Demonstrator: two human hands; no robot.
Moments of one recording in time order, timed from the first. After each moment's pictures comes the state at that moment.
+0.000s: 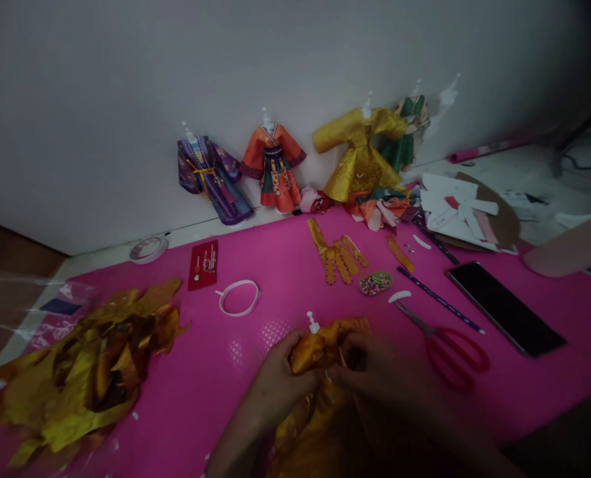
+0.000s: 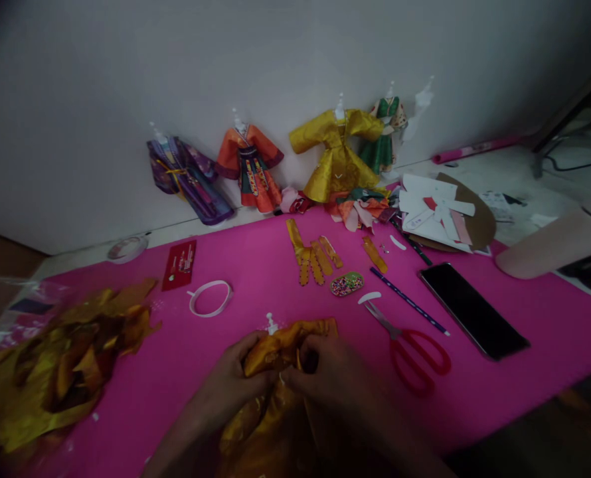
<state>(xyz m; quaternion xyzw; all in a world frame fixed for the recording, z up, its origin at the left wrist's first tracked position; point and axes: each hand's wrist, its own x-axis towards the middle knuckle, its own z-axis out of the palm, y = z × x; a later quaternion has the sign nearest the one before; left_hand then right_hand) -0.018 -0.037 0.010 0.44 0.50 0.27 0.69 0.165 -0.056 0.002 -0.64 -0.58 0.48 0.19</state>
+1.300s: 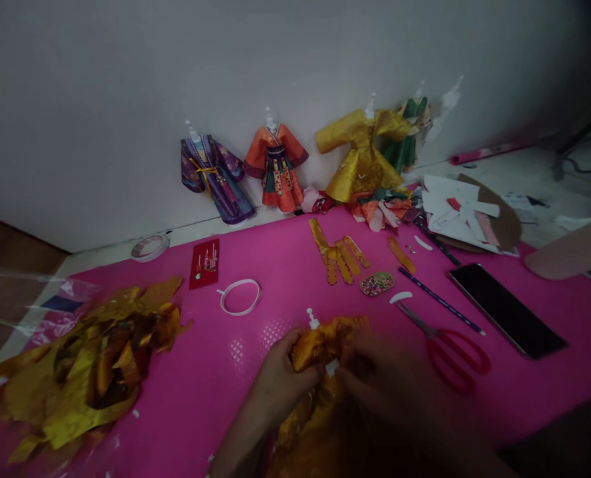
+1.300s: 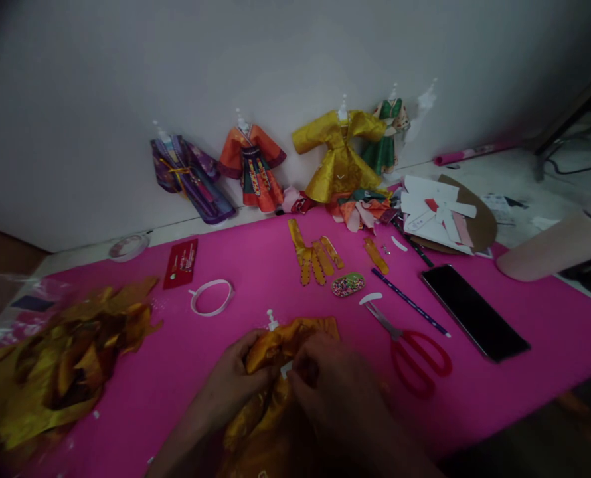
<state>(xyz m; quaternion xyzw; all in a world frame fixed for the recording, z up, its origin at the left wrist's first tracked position) -0.015 -0.037 0.008 0.44 0.52 0.29 0.67 0.162 -0.071 0.006 -0.65 -0.64 0.35 0.20</state>
